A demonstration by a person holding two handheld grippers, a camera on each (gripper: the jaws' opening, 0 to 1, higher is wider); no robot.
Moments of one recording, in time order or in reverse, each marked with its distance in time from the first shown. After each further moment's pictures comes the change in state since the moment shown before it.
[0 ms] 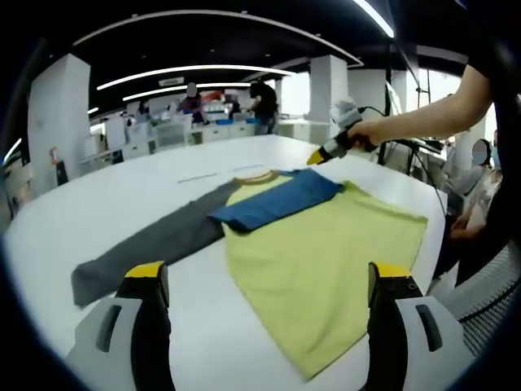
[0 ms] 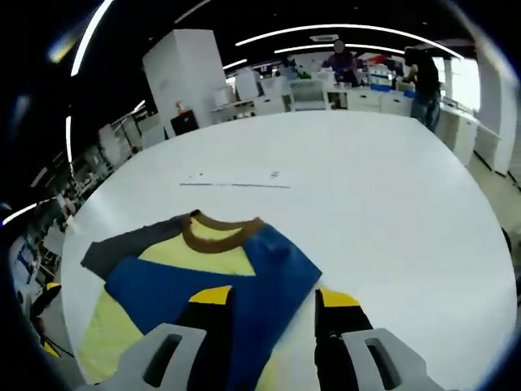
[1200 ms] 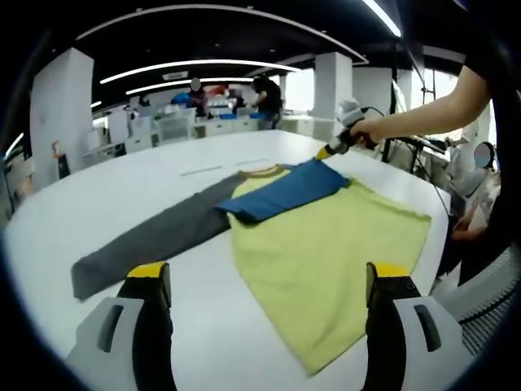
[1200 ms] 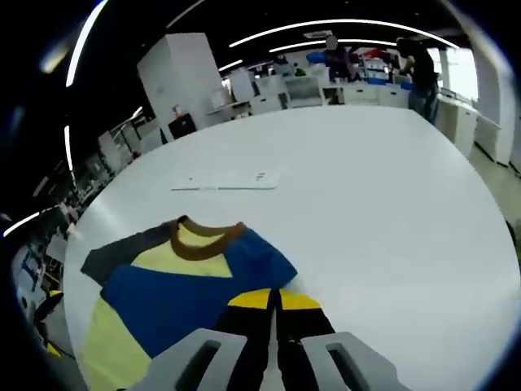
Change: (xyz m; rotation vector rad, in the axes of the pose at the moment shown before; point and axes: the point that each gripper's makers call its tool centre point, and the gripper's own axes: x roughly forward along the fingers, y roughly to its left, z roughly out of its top) left arm 0.002 0.006 -0.008 -0.021 0.025 0.010; right arm 0.005 -0.021 0.011 0.016 0.005 0.014
